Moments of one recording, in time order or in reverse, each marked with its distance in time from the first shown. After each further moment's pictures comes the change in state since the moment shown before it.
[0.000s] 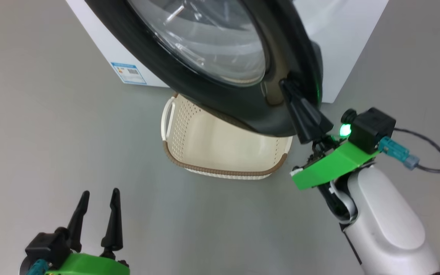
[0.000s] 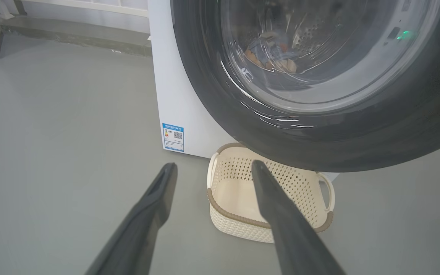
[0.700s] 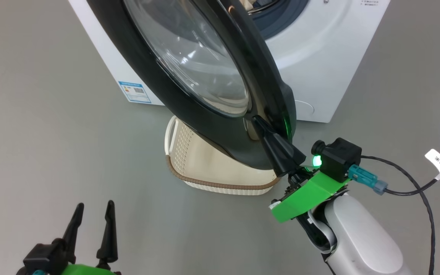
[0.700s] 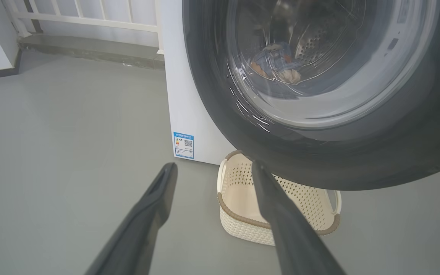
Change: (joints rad) left arm 0.043 0.002 0.031 0.002 0.045 -0.009 0.000; right arm 0.081 0.039 0.094 0.008 0.025 0.000 0.000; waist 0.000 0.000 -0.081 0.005
